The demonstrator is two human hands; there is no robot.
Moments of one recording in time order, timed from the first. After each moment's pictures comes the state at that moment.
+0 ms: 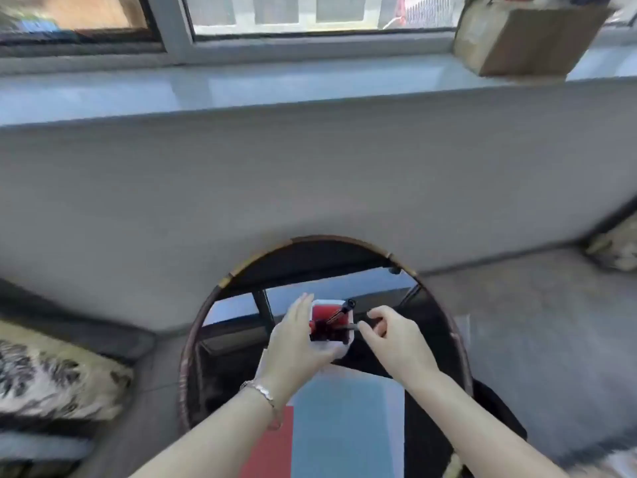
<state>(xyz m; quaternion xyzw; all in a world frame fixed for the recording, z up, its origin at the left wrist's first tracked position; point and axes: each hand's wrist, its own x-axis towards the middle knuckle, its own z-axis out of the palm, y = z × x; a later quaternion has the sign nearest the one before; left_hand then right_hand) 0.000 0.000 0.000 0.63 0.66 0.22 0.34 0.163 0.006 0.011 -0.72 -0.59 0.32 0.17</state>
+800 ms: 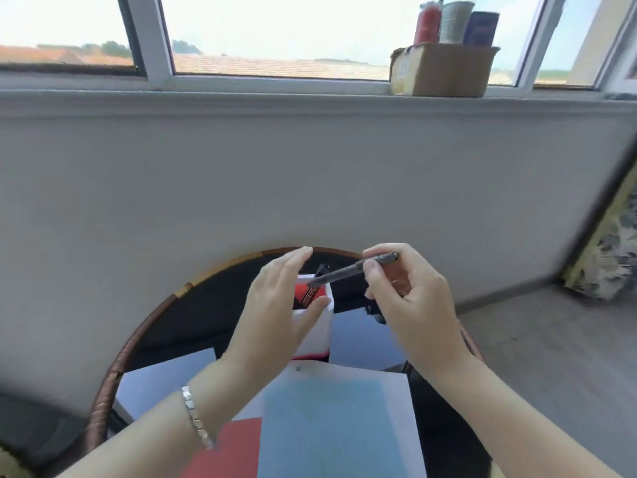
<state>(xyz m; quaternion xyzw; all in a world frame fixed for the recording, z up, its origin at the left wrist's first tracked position) 0.009 -0.029 -0.069 0.77 0.46 0.44 0.07 0.167 -0.060 -0.035 -0.46 -0.64 0.18 0.59</state>
